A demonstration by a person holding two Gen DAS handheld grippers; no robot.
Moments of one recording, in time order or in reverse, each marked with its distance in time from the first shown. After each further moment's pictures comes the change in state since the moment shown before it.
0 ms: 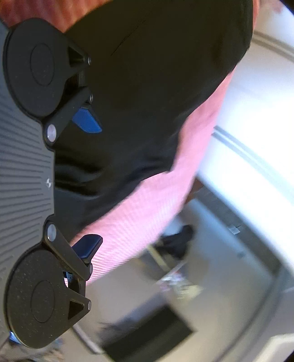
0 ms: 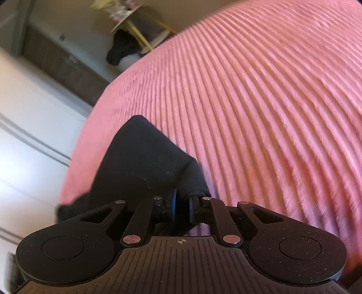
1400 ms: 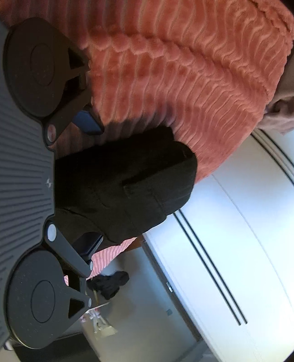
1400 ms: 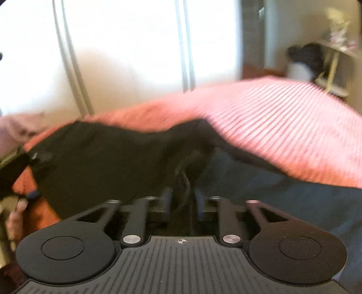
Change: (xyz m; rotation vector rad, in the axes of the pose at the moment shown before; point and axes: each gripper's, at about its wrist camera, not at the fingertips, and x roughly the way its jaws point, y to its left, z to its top) left arm -0.040 0.227 0.103 -0.323 -0.137 0.152; right arm 0.071 0.275 -0.170 -1.034 0.184 0.241
